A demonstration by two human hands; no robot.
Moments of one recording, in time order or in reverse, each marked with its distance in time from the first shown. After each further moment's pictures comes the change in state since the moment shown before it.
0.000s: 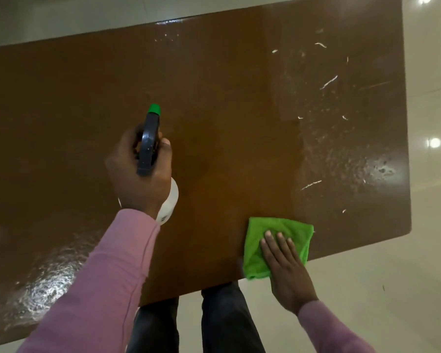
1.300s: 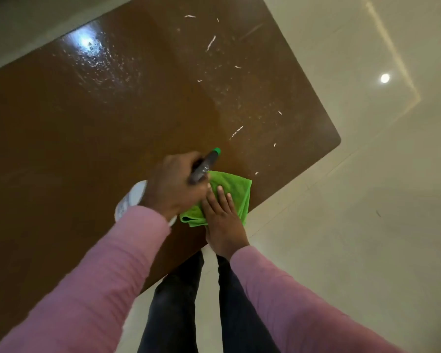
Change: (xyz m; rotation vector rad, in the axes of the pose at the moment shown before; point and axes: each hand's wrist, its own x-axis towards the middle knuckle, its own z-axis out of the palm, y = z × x) left_hand -0.115 0.061 0.061 0.448 -0.963 0.405; right_hand 0.018 -0.070 0.007 0.328 0.217 0.325
